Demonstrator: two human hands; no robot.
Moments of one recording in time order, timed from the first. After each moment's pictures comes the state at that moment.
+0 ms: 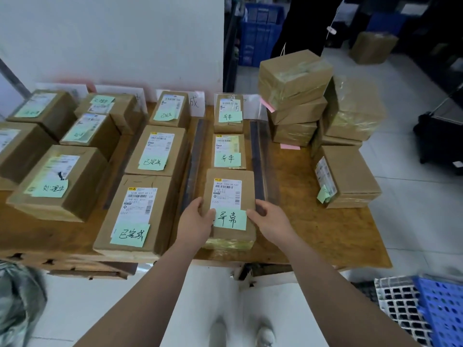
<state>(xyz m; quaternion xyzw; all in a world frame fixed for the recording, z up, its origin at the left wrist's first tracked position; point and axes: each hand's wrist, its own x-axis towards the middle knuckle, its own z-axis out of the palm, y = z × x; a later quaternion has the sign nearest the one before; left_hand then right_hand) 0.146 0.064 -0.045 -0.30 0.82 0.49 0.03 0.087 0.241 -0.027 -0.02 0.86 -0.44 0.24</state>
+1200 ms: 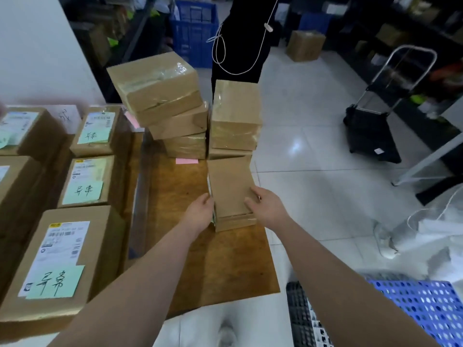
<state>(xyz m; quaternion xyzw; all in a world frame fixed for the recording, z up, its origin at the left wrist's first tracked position) -0.054 0.345 -0.038 -0.23 0.80 0.53 0.18 -0.081 0.514 -0.024 0.02 0.92 -0.36 0.18</state>
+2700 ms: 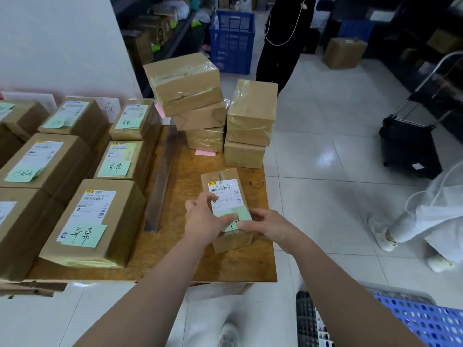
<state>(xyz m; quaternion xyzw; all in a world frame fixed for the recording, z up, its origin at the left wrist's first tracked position) 0.010 0.372 -0.042 -0.30 0.84 0.46 0.05 -0.030 0.543 -0.036 -0.02 0.77 -0.51 0.38</state>
